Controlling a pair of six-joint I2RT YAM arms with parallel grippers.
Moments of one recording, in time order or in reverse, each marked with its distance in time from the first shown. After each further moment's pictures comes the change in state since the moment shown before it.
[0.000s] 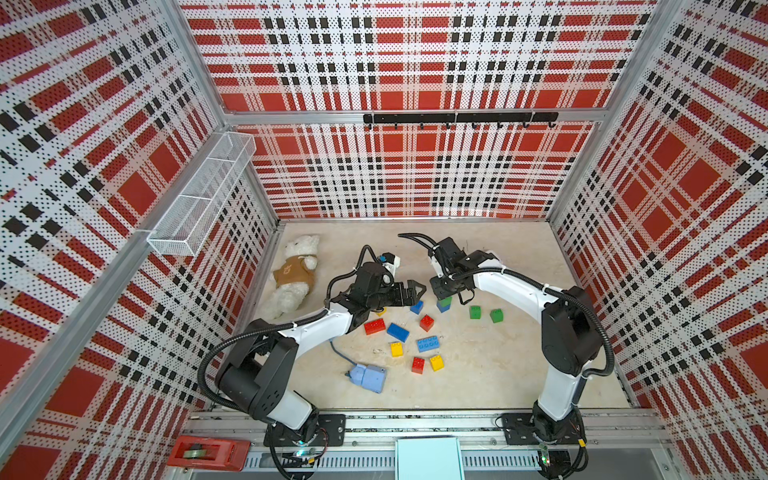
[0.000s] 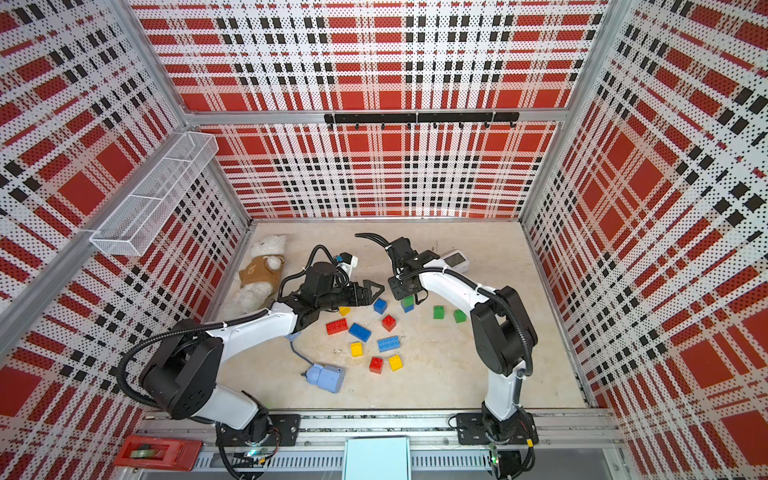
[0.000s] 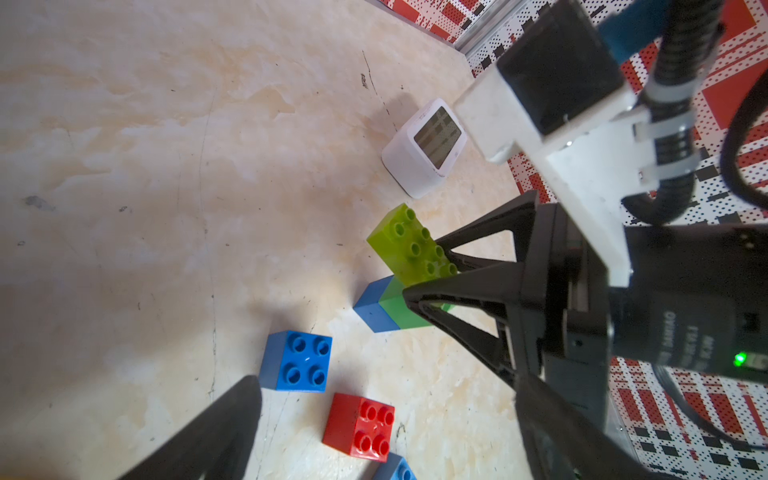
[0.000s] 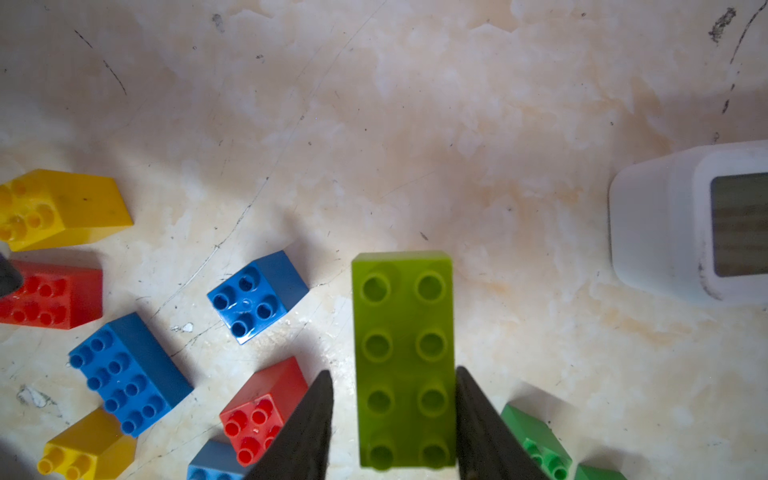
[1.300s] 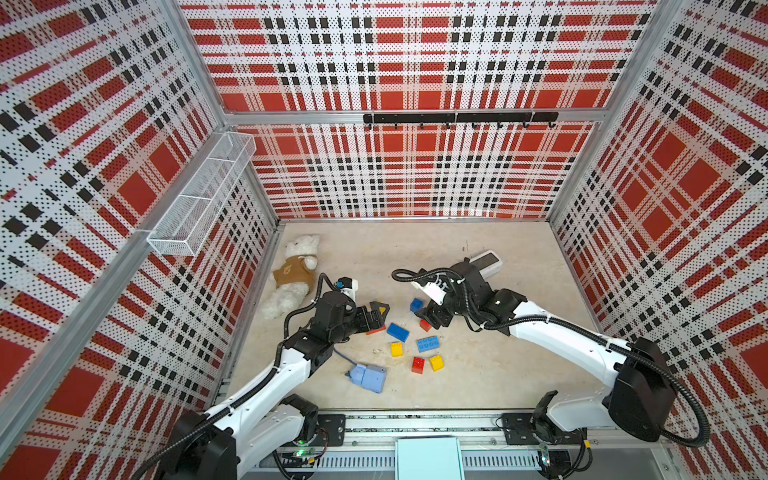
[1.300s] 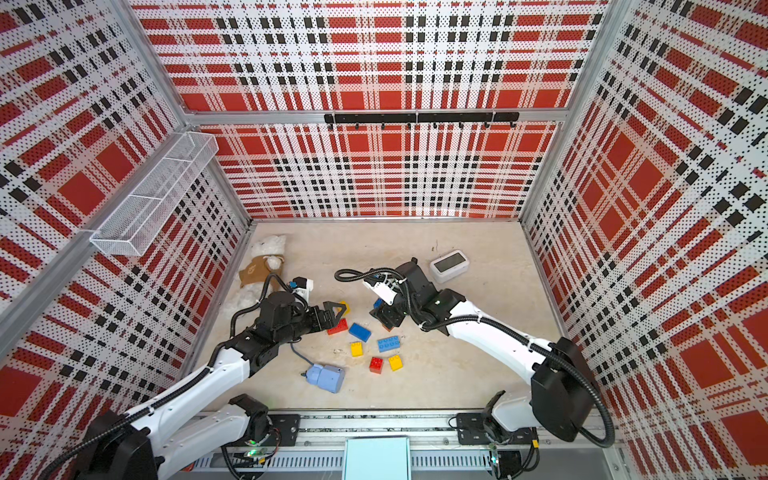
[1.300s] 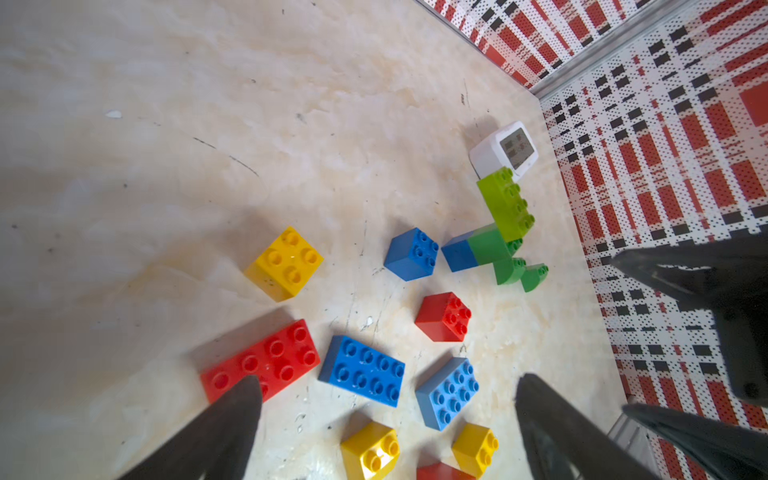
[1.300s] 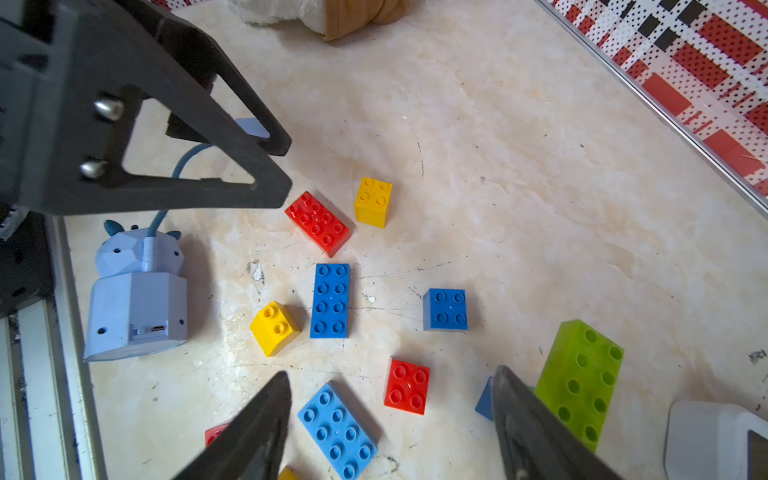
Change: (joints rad) left arm 0.127 -0.540 -0.332 -0.263 -0.132 -0.054; right arm 0.153 -0.449 -0.410 0.406 -0.271 -0.405
